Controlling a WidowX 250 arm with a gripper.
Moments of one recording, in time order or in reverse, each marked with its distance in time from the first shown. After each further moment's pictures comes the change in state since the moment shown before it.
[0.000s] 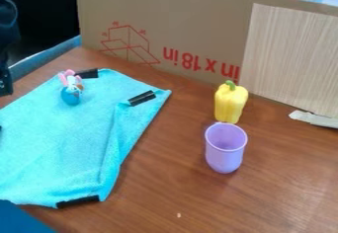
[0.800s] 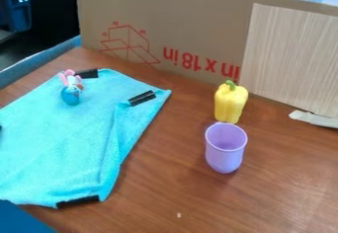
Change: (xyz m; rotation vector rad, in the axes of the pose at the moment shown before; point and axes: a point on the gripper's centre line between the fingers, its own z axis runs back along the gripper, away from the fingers) arm 0.034 0.054 0.017 -0.473 0.079 0.443
